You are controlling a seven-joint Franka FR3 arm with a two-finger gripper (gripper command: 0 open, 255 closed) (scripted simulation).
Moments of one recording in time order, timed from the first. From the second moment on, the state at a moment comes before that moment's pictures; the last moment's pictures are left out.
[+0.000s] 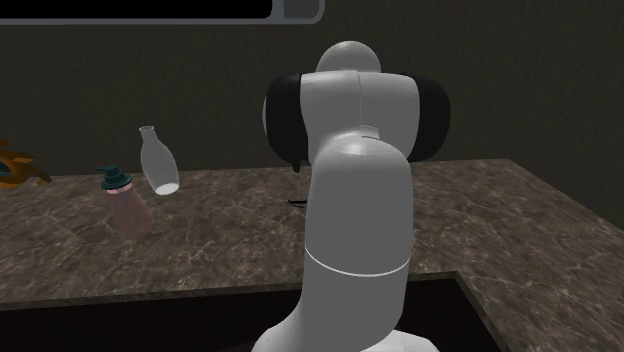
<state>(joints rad) -0.31 0.25 0.03 -1.96 0.08 2.14 1.30</state>
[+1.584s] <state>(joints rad) -0.31 0.16 0.03 -1.85 0.08 1.94 1.32</state>
